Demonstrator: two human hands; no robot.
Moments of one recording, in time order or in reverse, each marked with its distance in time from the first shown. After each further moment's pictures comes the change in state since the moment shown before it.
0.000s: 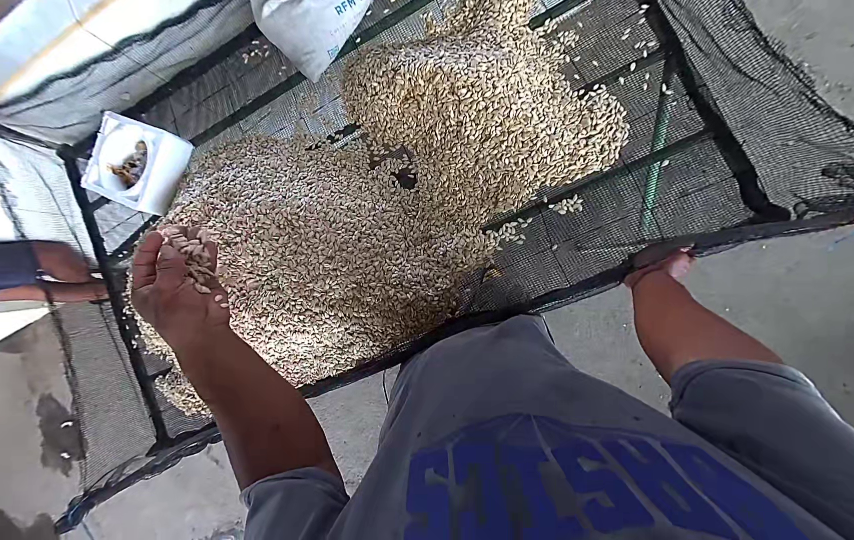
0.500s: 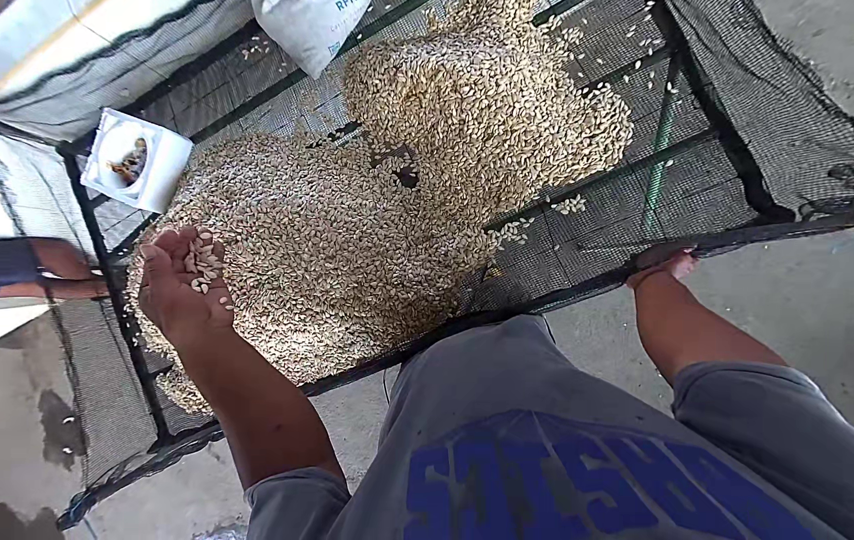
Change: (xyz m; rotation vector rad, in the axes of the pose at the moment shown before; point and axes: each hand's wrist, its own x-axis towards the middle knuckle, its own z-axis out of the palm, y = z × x) left_hand -0.001 0.001 0.003 -0.018 -0.029 -0.087; right_hand 0.002 0.001 -0.001 -0.039 -0.004 -0.010
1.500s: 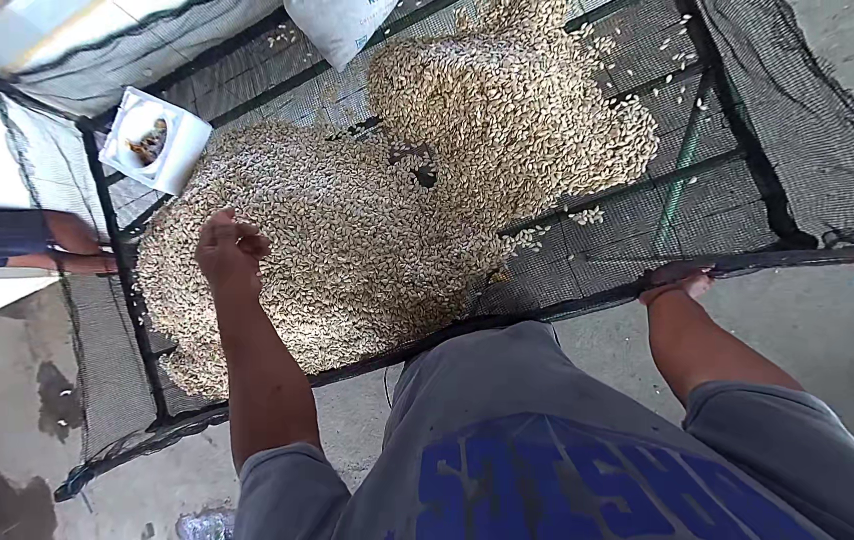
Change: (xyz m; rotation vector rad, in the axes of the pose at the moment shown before) left_hand 0.035 -0.049 -0.005 0.345 -0.075 -0.087; right_hand -0.002 0.002 -0.001 0.075 -0.021 -0.002
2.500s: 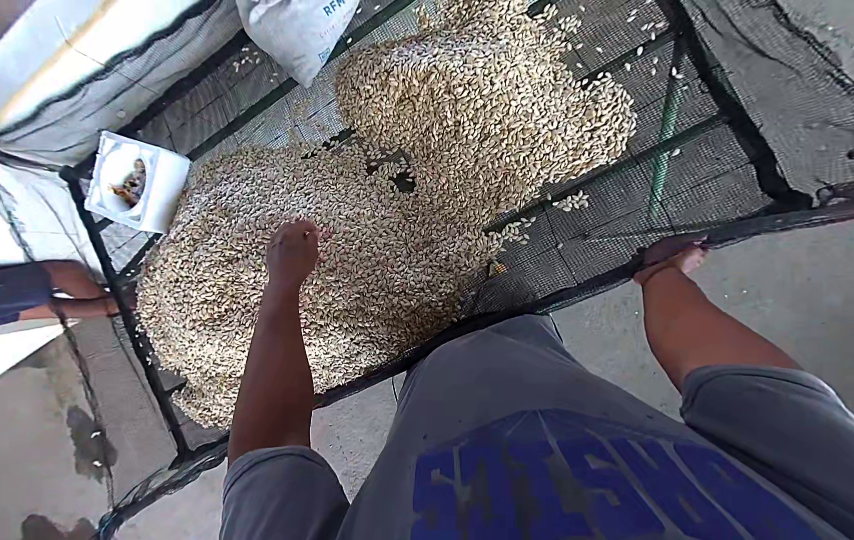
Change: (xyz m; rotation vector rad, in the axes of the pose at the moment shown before) left_hand 0.024 -0.013 0.091 1.195 -0.533 0.170; right_hand -0.002 -0.006 0.006 -0.079 0.034 0.016
